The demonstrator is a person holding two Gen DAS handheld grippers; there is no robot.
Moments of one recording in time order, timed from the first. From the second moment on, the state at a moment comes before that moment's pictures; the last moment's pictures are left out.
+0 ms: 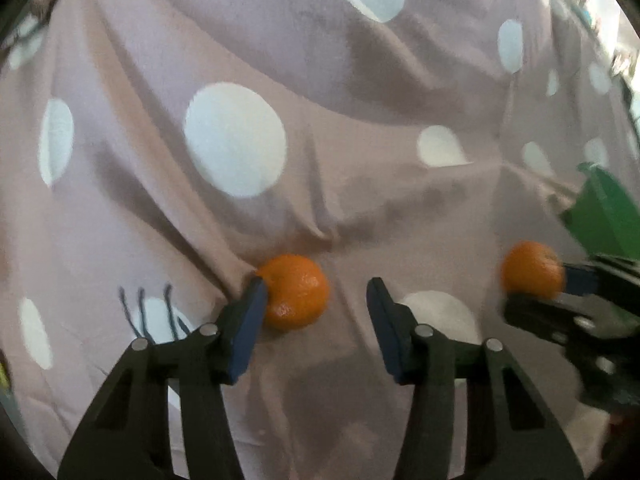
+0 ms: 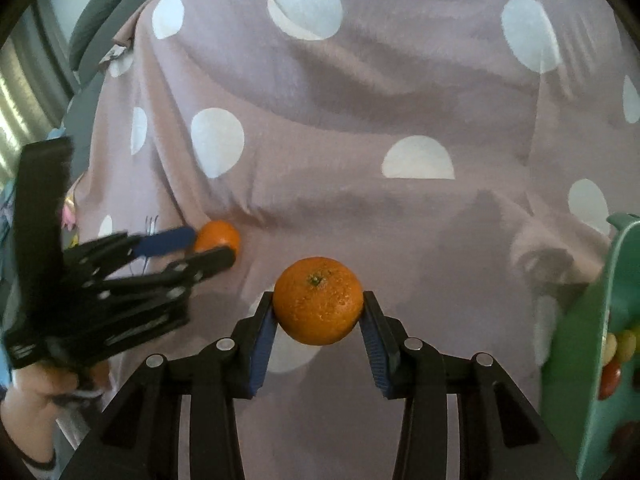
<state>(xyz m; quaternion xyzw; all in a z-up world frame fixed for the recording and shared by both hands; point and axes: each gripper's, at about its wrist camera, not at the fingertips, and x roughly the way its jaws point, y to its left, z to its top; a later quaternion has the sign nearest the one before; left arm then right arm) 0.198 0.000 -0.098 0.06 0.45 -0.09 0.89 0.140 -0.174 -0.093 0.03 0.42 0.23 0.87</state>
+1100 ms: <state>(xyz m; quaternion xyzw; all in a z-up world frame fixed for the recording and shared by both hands) 0.164 0.023 -0.113 0.03 0.49 -0.09 0.86 0.108 -0.179 -0.089 0.05 0.42 0.24 0.88</state>
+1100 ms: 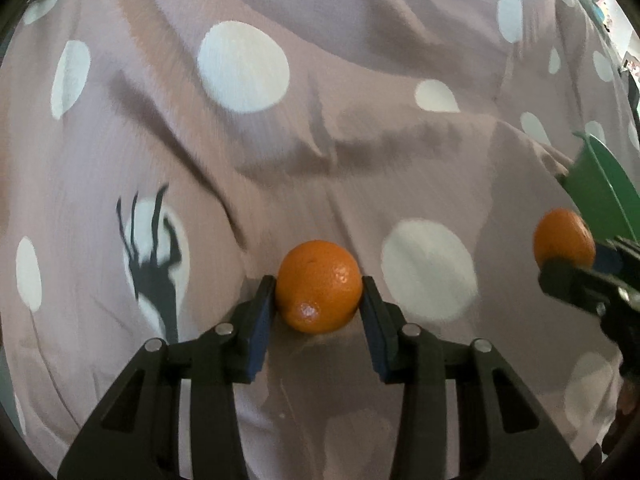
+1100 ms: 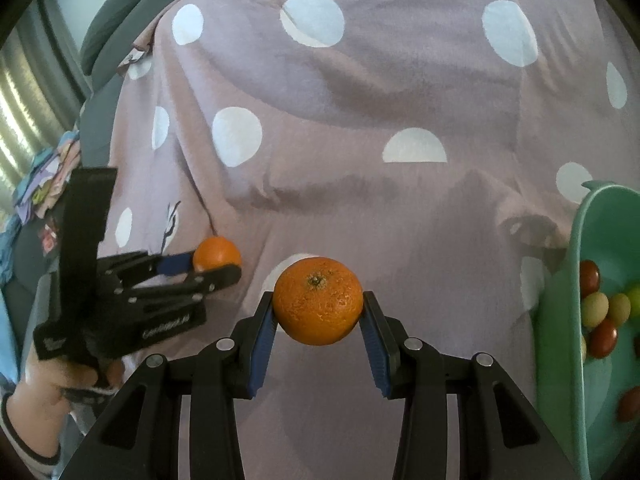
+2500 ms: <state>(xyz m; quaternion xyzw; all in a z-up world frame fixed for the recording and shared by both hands) 0.006 0.004 -0.038 0.00 0.43 -0.10 0.90 -0.022 -0.200 -0.051 0.05 0.38 0.23 0.90</state>
